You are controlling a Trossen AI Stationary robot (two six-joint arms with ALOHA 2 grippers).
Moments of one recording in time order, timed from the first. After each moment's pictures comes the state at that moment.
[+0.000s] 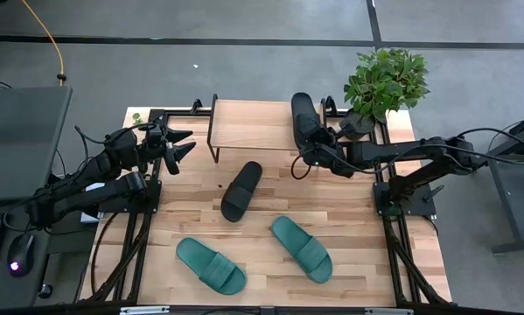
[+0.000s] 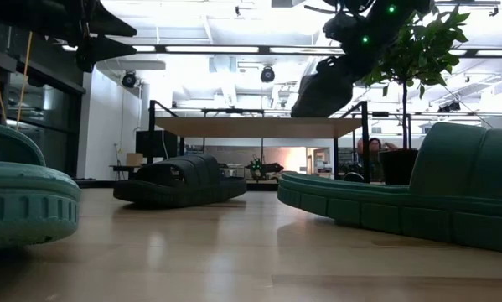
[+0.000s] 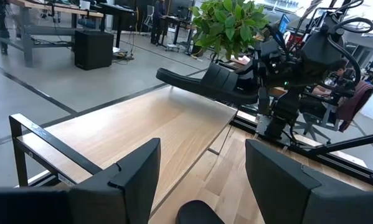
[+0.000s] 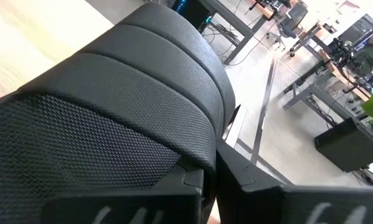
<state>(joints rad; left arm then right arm) 0.62 0.34 0.44 -0.18 0.08 -0.23 -0.08 1.37 1.00 -0.57 1.09 0.32</state>
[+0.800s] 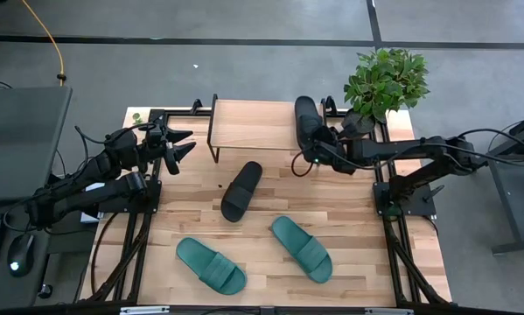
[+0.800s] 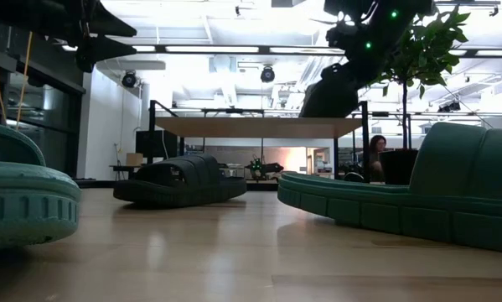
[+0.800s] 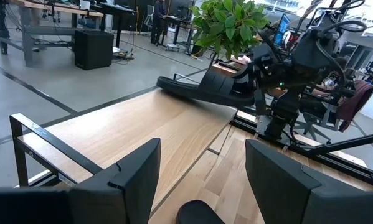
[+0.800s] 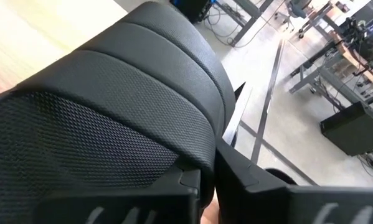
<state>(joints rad) 0.62 0.34 0.44 -0.19 0.08 -0.23 -0.12 1.37 1.00 -0.65 1.02 0.39</state>
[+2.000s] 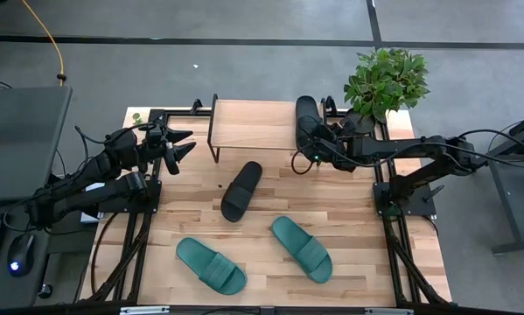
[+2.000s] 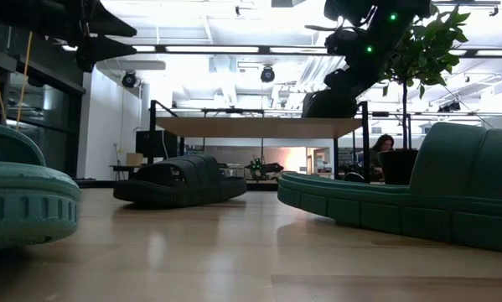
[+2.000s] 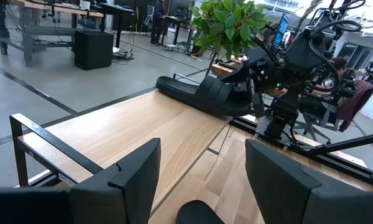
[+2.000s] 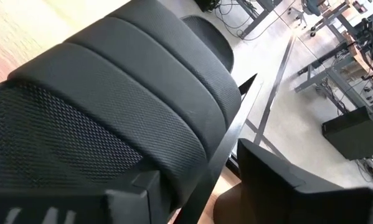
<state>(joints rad) 0.62 0.34 0.44 -0.18 0.08 -0.23 -0.15 1.37 1.00 -0.67 0.95 0.31</state>
